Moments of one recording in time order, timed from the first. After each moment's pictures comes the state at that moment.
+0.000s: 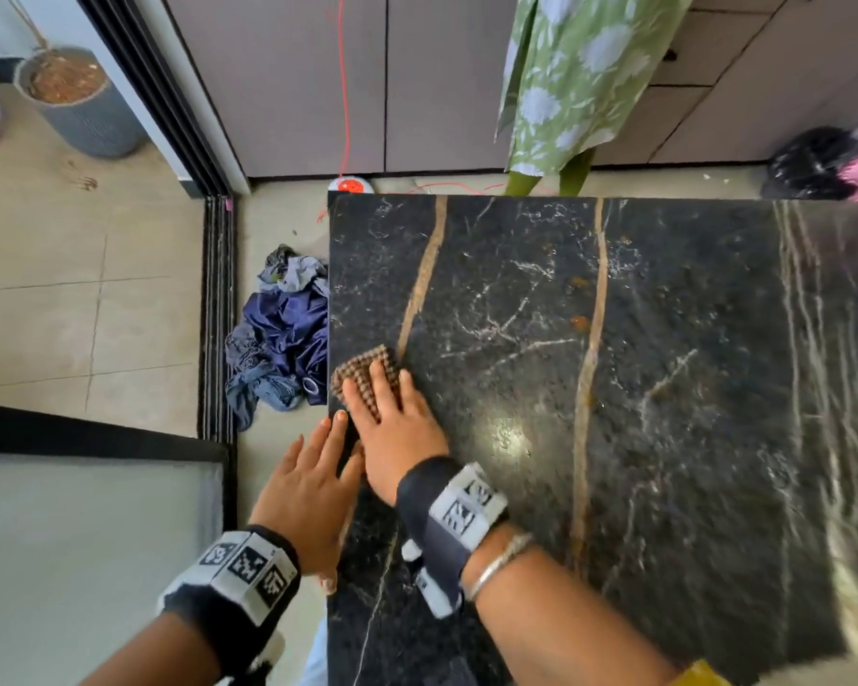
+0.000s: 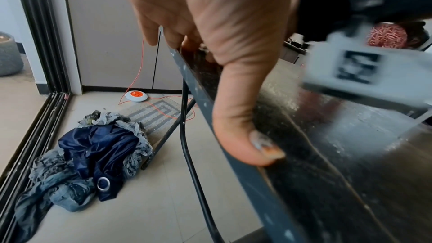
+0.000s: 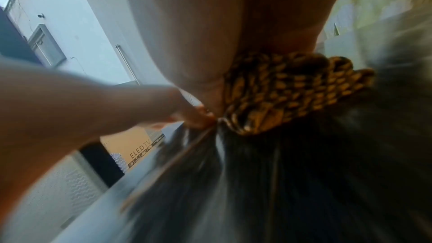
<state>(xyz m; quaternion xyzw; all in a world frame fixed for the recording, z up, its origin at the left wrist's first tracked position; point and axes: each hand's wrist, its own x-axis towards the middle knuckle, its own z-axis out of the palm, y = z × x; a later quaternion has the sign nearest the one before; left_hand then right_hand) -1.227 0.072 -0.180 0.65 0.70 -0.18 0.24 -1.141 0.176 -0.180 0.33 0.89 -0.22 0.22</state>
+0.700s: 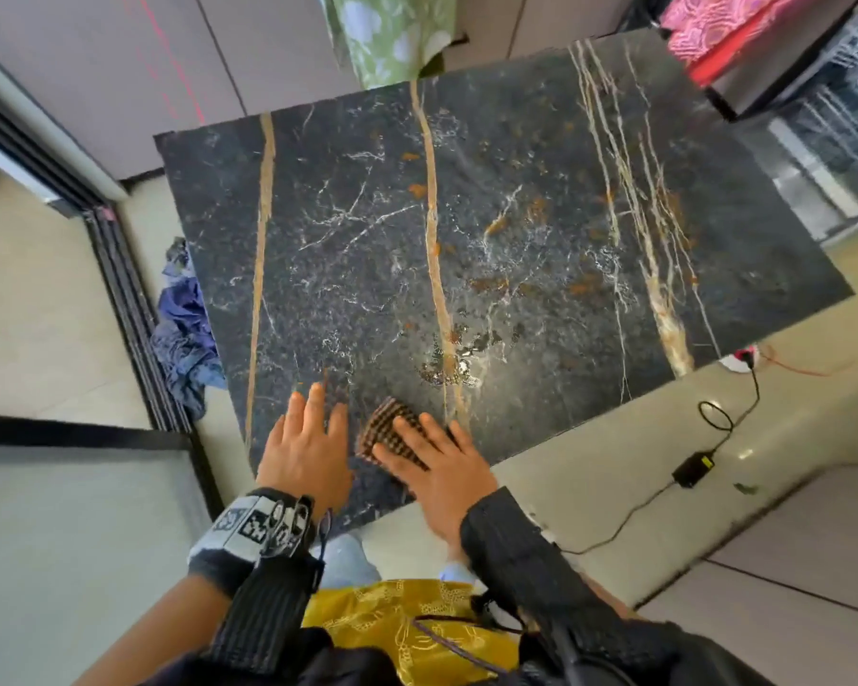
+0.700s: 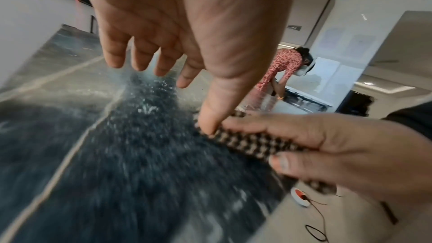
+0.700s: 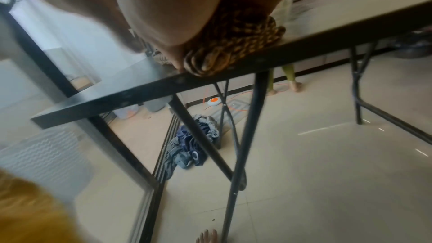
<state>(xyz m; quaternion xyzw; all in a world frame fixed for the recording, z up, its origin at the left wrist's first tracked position) -1.090 0.013 -0.154 0.65 0.71 -0.16 0.23 -0.906 0.033 -0.184 0.36 0.88 -0.23 0.20</state>
